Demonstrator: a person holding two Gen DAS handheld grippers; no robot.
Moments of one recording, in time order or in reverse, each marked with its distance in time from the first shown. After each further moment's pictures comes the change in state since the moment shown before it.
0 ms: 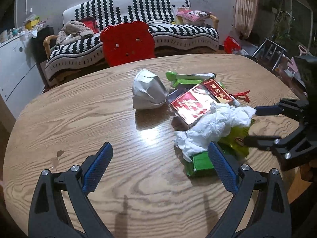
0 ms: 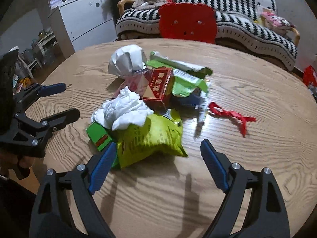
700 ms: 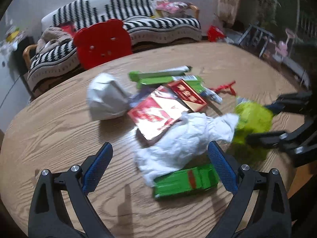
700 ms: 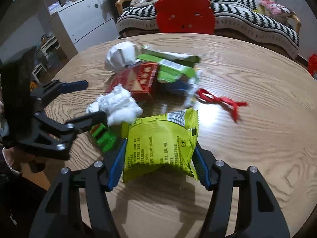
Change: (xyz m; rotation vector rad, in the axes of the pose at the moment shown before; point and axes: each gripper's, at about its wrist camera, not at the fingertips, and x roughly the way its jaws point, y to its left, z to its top) left arm 0.035 -0.055 0.014 0.132 0.047 -0.072; right arm -0.034 -0.039 -0.023 0.063 0.013 0.054
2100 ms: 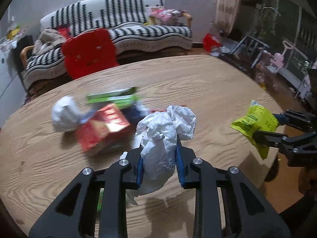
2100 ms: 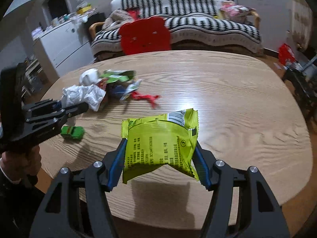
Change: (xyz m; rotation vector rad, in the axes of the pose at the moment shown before) left arm -0.036 -0.111 0.042 -0.078 -0.047 -0.061; right arm -0.126 -0.089 -0.067 0.148 -0.148 -0.157
